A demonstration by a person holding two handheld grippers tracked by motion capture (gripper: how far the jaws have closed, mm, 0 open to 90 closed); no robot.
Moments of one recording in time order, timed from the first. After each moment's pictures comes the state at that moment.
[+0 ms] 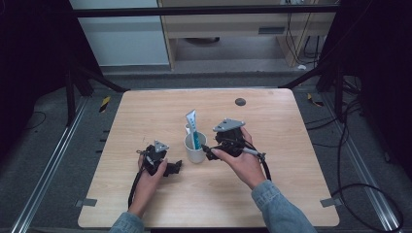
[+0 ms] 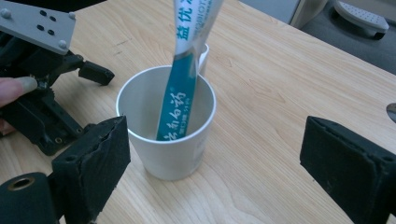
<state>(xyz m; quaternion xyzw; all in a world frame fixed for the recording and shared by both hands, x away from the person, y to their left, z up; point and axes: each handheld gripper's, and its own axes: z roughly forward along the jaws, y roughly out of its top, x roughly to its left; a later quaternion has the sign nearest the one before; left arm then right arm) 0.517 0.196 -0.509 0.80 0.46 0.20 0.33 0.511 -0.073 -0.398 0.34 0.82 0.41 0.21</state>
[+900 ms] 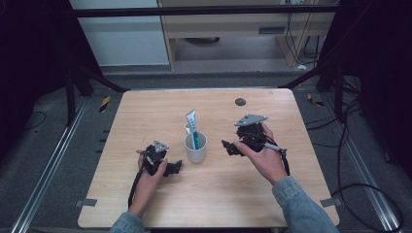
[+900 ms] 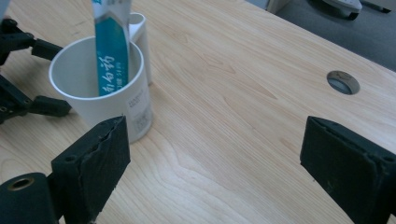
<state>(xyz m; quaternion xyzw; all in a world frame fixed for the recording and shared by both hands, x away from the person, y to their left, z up) 0.517 0.196 -0.509 0.80 0.46 0.20 0.33 0.519 -0.129 -0.391 0.37 0.82 0.38 0.22</state>
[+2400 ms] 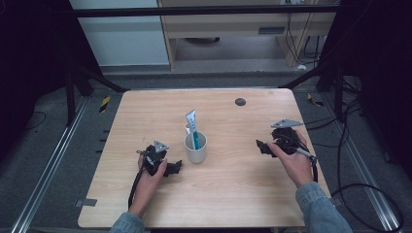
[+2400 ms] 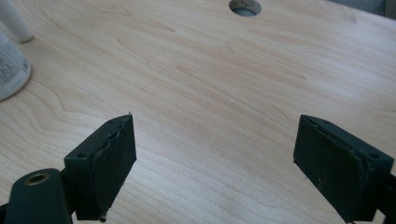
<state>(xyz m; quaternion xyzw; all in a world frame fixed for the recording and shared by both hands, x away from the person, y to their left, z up) 0.516 0.196 -0.508 0.80 0.46 0.20 0.33 0.526 -0.228 -0.429 0.47 0.77 0.34 0.24</state>
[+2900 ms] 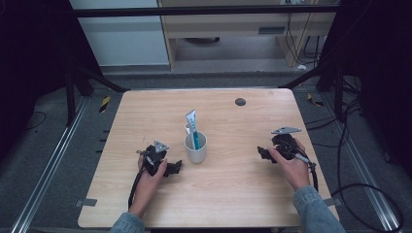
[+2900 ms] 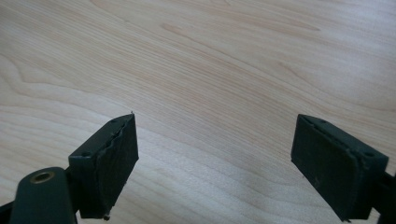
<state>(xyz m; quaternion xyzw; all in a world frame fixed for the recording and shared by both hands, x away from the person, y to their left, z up) 0.516 0.196 -0.508 0.80 0.46 0.21 0.33 0.532 -0.238 -0.470 0.50 0.77 0.33 0.22</state>
